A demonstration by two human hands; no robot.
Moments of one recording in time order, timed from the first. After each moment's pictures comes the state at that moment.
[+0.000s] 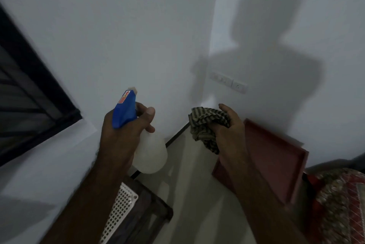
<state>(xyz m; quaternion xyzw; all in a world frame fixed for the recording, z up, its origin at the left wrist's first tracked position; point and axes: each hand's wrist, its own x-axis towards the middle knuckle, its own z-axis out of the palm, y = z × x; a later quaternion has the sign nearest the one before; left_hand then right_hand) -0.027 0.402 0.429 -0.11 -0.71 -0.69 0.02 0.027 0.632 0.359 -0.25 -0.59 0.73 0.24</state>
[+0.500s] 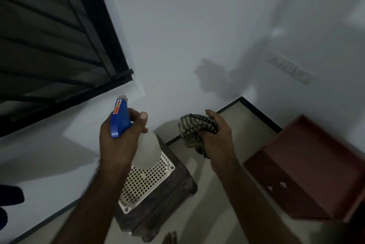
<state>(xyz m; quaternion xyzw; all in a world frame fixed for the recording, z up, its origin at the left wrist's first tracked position) -0.030 0.250 0.321 0.11 -0.75 -0.64 0.09 -0.029 0.465 0.259 -0.23 -0.65 0.72 0.07</state>
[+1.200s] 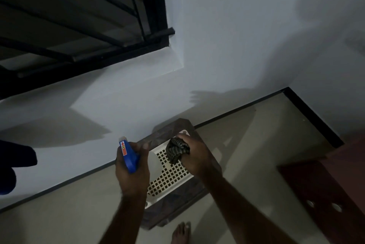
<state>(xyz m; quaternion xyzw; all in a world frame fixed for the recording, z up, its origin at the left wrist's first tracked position) -0.031 0.157 0.071 0.31 -0.72 -0.60 0.17 -0.092 0.326 0.034 0.01 -0.86 0.48 -0.18</state>
